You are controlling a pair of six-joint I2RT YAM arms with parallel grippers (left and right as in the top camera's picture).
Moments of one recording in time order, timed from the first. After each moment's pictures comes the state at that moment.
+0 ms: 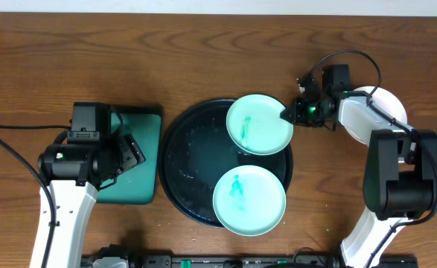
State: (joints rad) left arm -0.02 1.14 1.04 -1.15 -0.03 -0.51; right arm 0.04 1.98 1.18 -0.44 -0.55 0.17
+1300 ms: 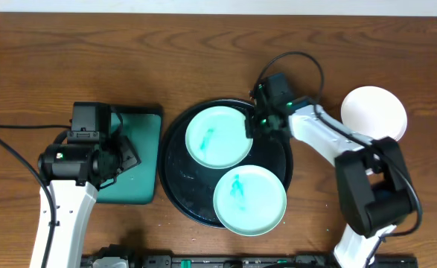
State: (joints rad) left arm -0.02 1.14 1.04 -1.14 -0.03 -0.51; right arm 0.41 1.93 1.18 -0.47 -0.28 0.34
